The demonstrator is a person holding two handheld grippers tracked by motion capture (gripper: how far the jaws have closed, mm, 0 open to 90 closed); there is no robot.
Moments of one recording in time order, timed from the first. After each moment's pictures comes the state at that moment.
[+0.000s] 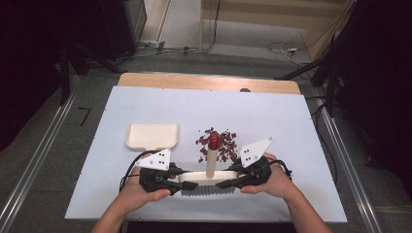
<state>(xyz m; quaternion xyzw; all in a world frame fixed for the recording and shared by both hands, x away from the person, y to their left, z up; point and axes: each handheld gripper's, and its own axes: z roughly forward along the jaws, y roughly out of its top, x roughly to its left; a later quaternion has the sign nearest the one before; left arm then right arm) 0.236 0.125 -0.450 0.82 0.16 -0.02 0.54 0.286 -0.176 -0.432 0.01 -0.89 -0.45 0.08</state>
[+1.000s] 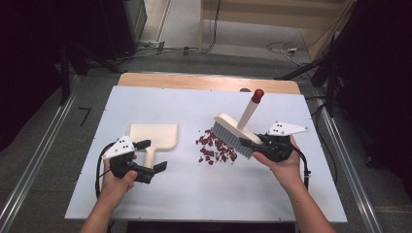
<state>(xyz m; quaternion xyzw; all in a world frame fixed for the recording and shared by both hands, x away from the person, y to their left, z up) 0.244 0.204 -0.463 0.73 0.36 0.14 0.56 0.326 -0.234 -0.426 -0.29 -0.81 -0.49 -0.12</state>
